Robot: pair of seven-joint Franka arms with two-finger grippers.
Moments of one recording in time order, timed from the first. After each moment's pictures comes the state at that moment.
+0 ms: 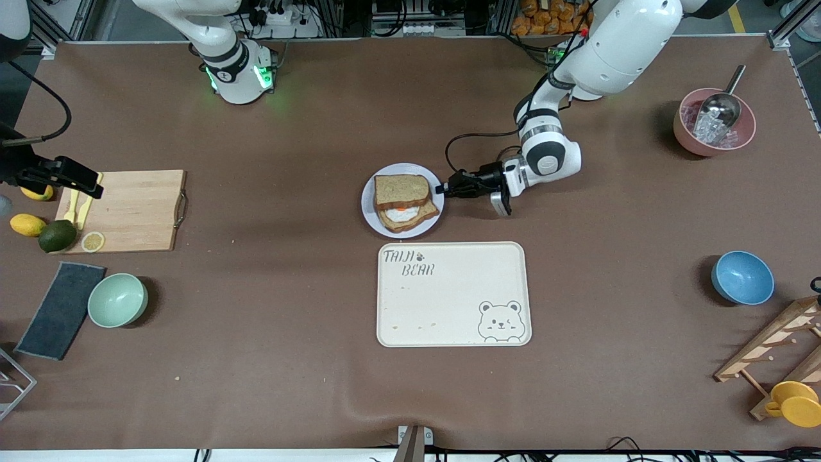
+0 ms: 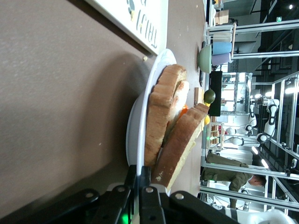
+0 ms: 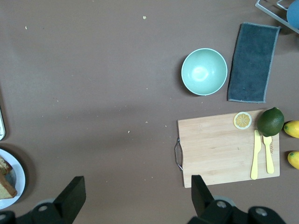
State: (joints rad) left arm -0.27 0.58 -0.32 -2.32 -2.11 2.21 1.42; right arm -0.05 0.07 0.03 -1.50 -0.02 1.55 0.06
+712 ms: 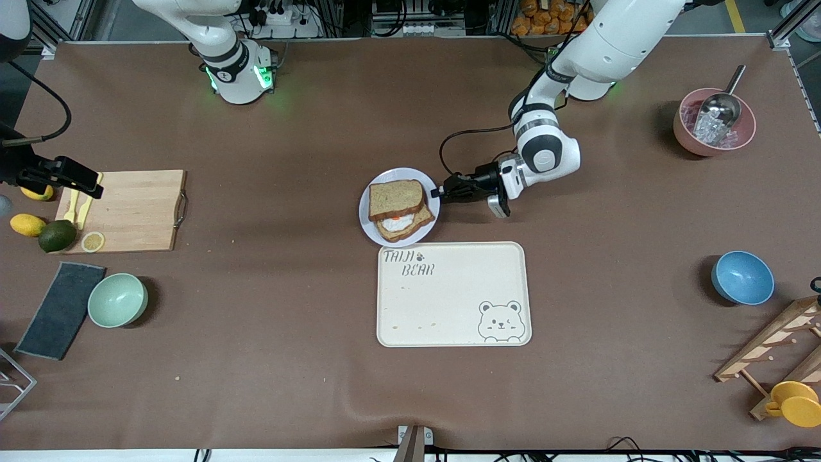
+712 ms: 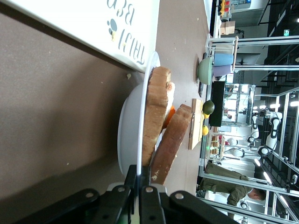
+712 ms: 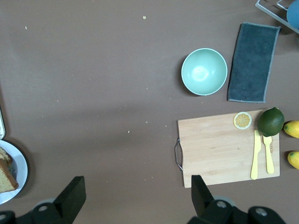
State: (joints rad) left arm -0.27 0.52 -0.35 -2.29 -2.12 2.29 1.31; right arm -0.05 0.07 0.03 -1.50 -0.02 1.55 0.06
